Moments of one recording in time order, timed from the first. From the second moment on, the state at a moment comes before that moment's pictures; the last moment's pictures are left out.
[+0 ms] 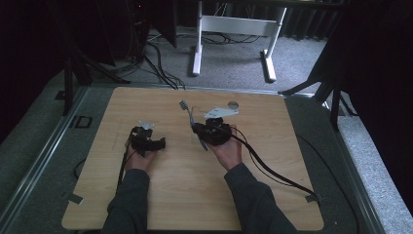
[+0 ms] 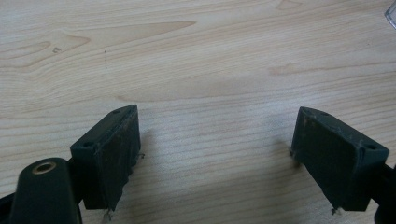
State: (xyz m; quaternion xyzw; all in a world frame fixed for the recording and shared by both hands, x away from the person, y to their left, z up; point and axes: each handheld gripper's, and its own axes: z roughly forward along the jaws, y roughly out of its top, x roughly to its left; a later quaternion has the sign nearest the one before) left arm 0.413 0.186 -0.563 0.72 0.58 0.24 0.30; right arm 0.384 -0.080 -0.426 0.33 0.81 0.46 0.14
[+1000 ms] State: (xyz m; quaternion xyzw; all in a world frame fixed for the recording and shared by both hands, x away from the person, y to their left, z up) left arm 0.414 0.186 -0.563 0.72 0.58 0.24 0.30; right arm 0.394 -0.086 -0.420 0.35 0.79 0.48 0.15
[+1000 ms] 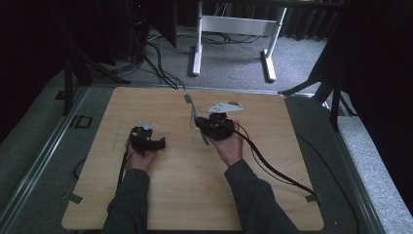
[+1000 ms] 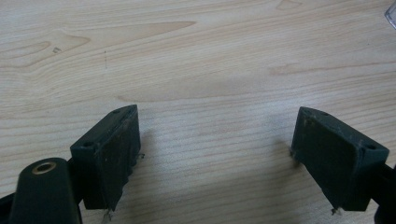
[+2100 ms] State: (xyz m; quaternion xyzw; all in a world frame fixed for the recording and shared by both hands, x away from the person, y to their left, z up) left arm 0.414 0.186 -0.563 0.72 0.58 0.24 0.30; right arm 0.405 -0.092 -0.414 0.36 0.78 0.49 0.17
